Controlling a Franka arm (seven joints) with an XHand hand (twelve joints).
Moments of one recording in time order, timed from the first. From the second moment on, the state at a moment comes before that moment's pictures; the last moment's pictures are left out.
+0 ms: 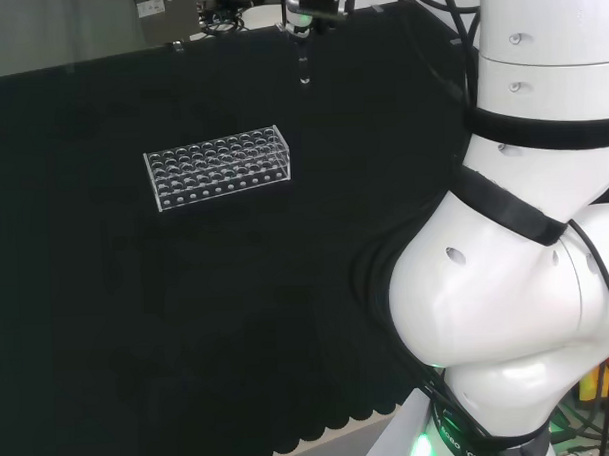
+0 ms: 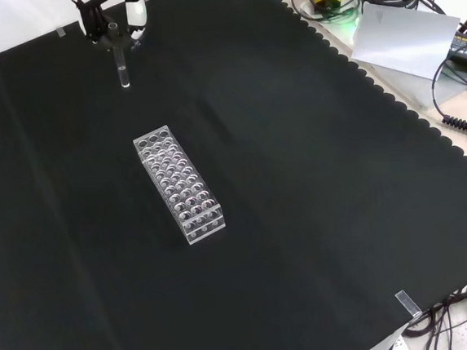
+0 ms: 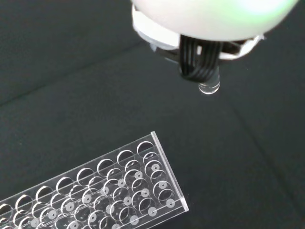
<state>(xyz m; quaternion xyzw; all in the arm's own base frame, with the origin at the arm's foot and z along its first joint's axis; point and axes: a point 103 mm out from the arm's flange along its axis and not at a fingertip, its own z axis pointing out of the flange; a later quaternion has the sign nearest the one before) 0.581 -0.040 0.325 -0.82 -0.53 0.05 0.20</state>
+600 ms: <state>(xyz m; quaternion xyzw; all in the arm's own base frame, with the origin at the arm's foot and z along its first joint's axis) 0.585 -0.015 0.301 -0.81 -0.54 0.04 0.23</state>
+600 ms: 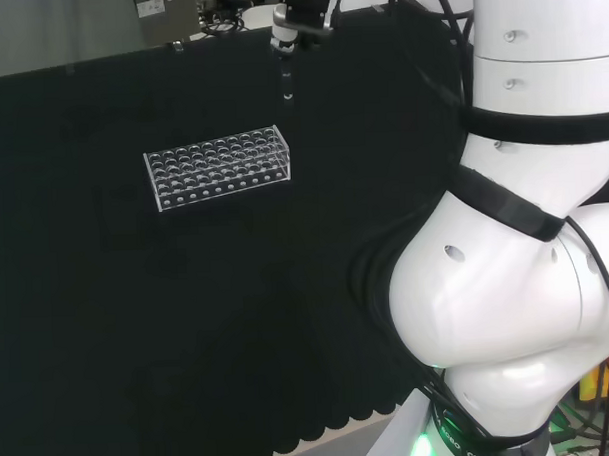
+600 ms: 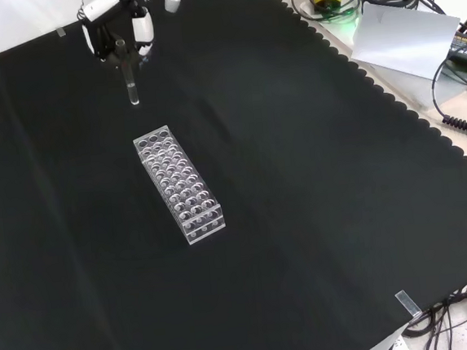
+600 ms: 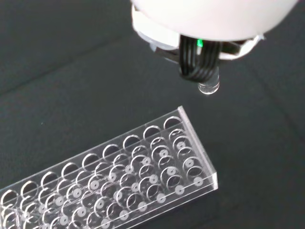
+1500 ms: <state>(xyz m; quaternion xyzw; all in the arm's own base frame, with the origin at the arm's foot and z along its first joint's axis) 0.591 0.002 0.252 -0.80 -0.53 0.05 0.28</state>
